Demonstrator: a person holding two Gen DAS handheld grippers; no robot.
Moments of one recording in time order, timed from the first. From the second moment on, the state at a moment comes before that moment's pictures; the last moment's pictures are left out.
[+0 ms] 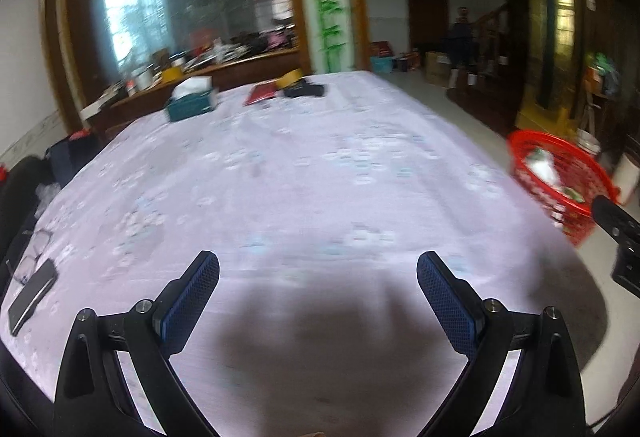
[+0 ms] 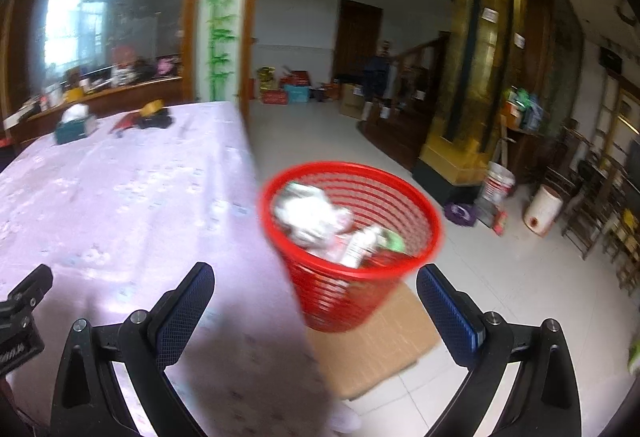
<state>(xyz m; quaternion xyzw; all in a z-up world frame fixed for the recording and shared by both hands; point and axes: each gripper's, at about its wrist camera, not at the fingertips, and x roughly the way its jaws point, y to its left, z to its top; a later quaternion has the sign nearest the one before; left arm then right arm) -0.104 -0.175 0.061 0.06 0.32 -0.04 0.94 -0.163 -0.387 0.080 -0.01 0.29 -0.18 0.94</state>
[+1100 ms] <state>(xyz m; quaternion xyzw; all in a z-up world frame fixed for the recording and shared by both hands) -0.002 0.015 0.003 -0.02 0.48 0.01 0.87 0.034 -0.198 0.001 -0.03 0.49 0.03 0.87</state>
